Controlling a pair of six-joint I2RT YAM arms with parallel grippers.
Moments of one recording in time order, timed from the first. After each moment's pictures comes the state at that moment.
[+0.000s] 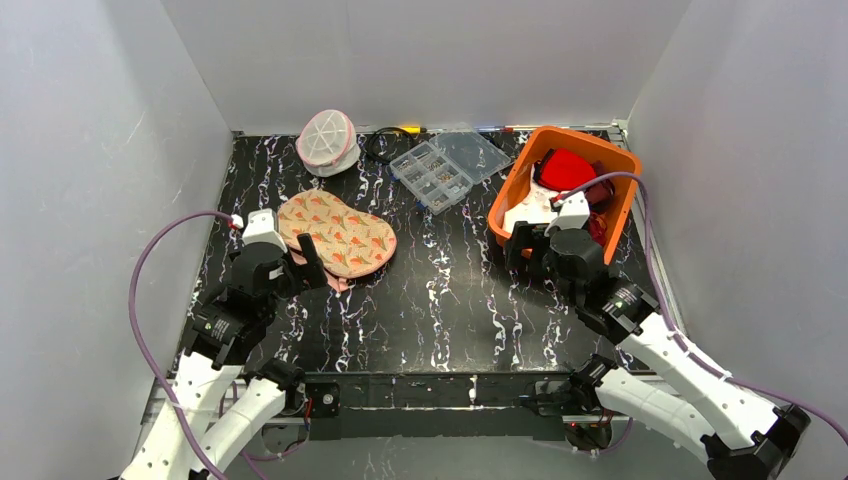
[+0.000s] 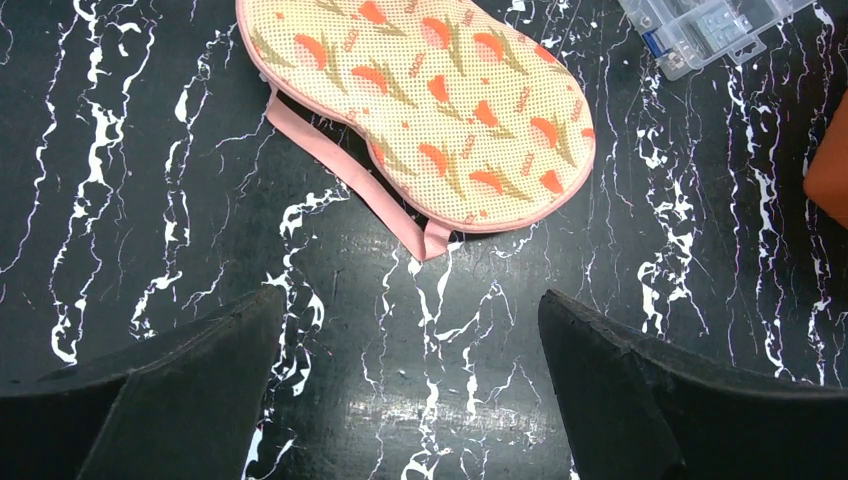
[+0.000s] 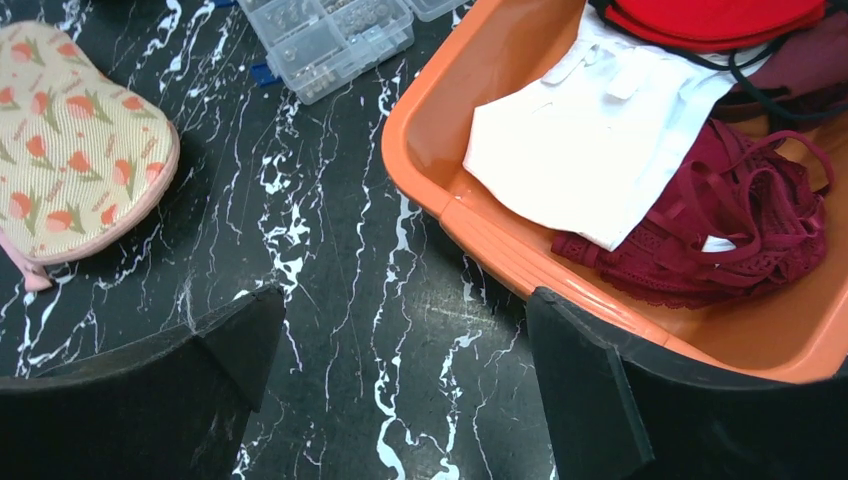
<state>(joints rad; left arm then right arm) -0.41 0.60 0.88 -0.87 -0.37 -0.43 0.73 0.75 0.76 -0.43 0.45 0.36</state>
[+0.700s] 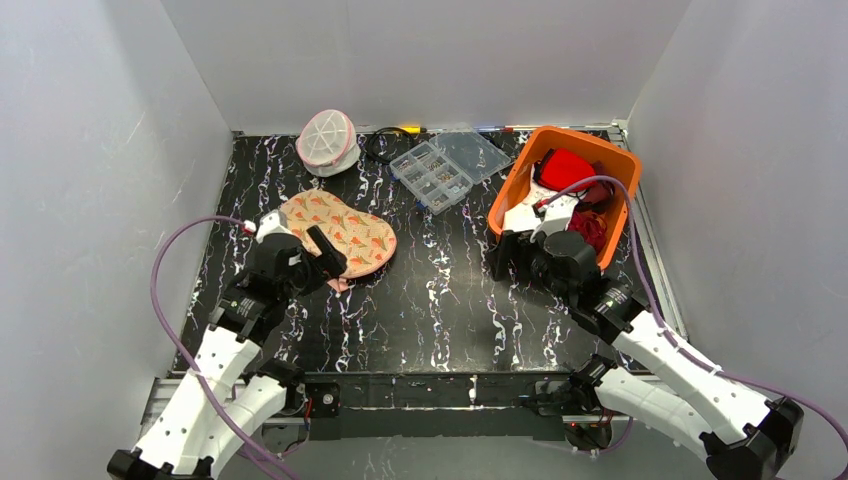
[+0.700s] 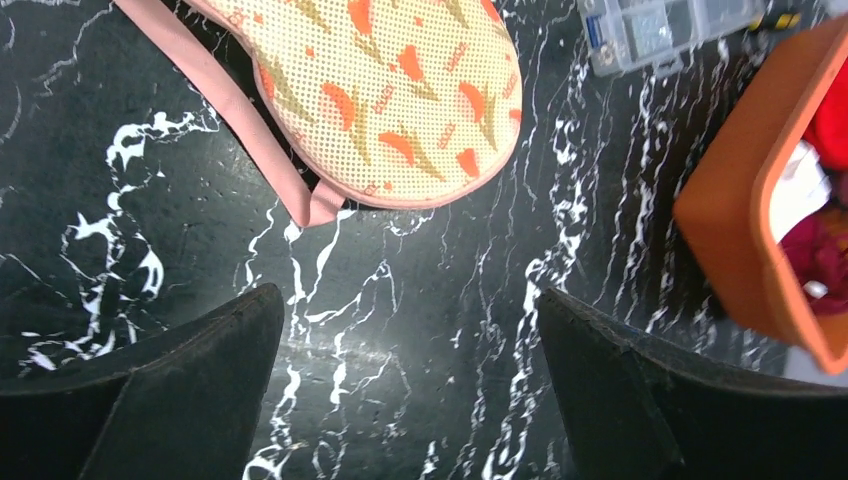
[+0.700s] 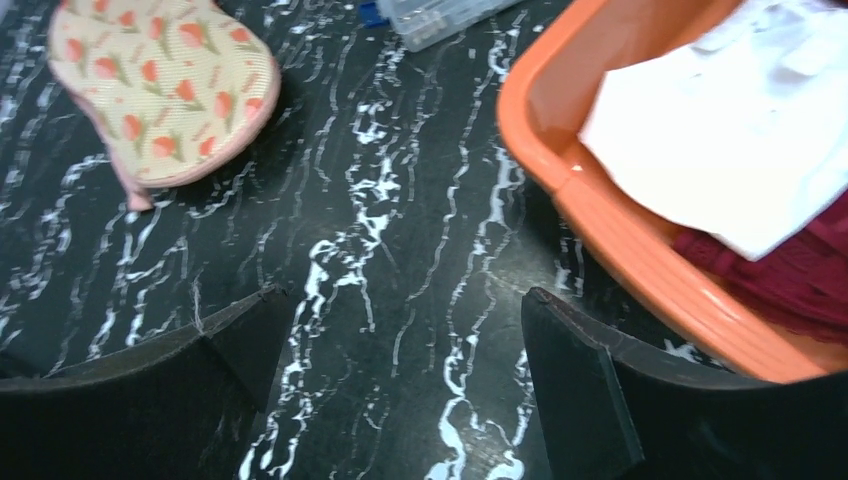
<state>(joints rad) -0.39 0.71 0.79 -0.75 -0.22 -0.73 0.73 0.78 0.72 -0.37 0.24 0.38</state>
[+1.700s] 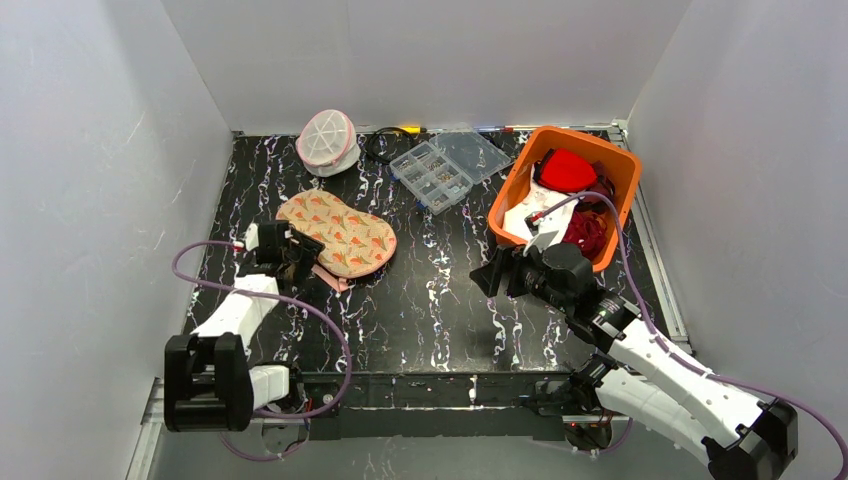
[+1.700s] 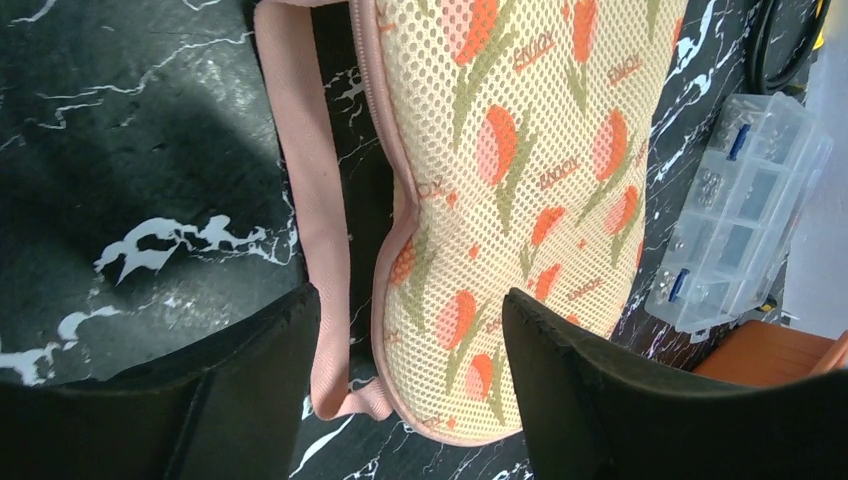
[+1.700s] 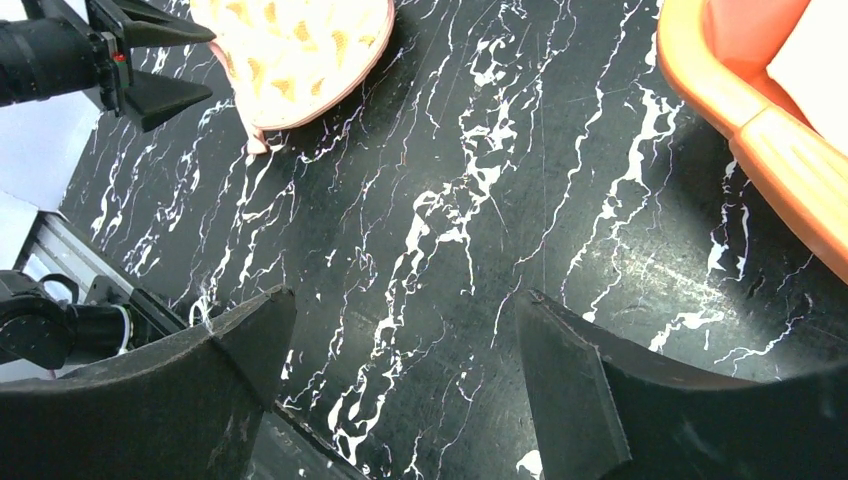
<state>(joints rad) -0.01 1.17 0.57 -0.23 -0.06 -1.05 0.73 0.74 0.57 -0.22 -0.01 0.53</state>
